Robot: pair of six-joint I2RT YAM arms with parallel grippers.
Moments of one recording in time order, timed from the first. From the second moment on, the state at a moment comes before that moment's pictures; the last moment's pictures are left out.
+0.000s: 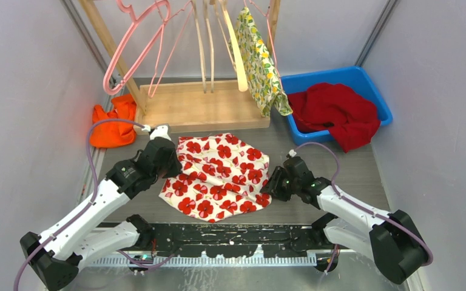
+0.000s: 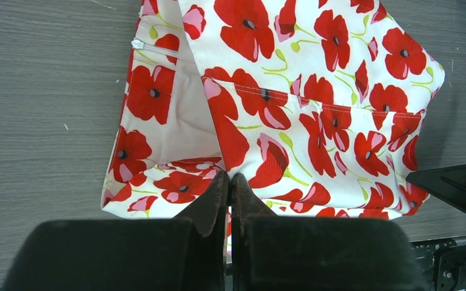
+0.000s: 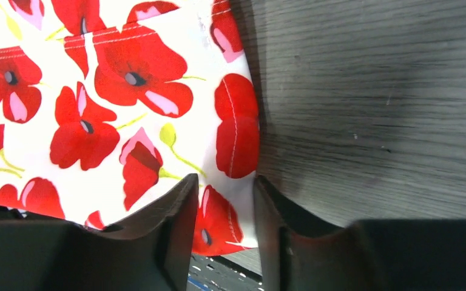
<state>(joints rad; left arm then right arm) -0.68 0.89 0.88 -0.79 -0.32 -0.68 0.55 1.01 0.34 -0.24 -0.19 0.95</state>
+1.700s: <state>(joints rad) -0.55 1.22 1.88 -1.01 -0.33 -0.42 0.29 1.36 1.90 -0.82 -0.21 0.64</state>
